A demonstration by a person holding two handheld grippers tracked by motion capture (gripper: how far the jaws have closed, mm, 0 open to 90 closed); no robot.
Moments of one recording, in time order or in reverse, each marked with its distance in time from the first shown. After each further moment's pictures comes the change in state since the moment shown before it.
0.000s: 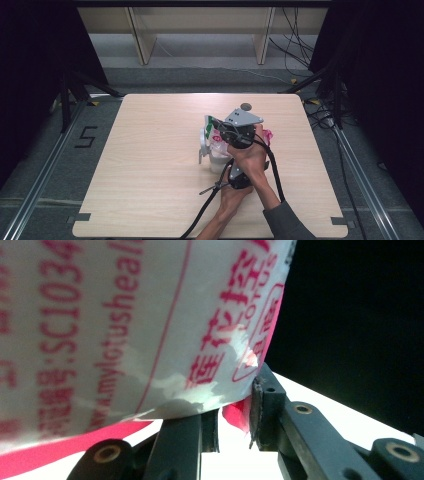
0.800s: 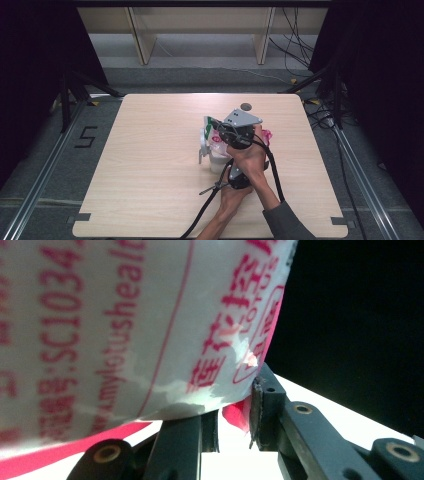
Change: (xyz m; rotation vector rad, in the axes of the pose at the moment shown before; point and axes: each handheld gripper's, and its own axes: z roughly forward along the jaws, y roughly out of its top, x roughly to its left) left arm 0.000 0.001 -0.001 -0.001 -0.002 0.002; right arm 0.003 0.000 0.001 -0.004 0.011 0.013
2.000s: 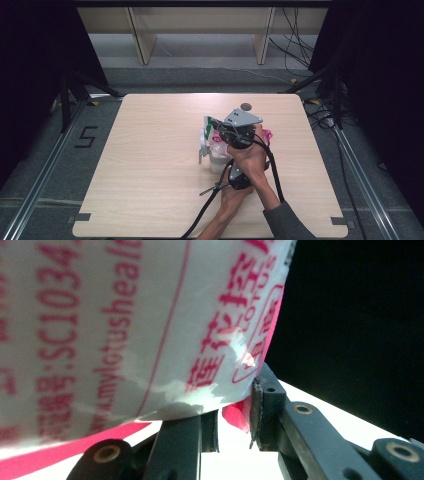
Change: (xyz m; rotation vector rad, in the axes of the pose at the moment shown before) left arm -0.003 0.002 0.000 -0.019 -0.004 0.001; right arm 0.001 0.002 -0.002 0.006 -0.003 0.014
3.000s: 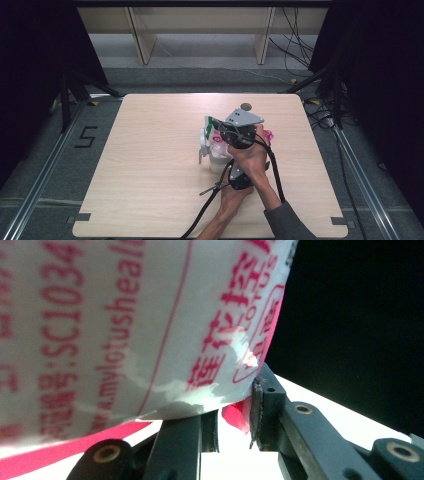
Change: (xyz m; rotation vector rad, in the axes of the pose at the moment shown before) left arm 0.002 -0.002 0.001 0.022 0.002 0.005; right arm -0.003 -0.002 -0.001 -0.008 0.003 -0.003
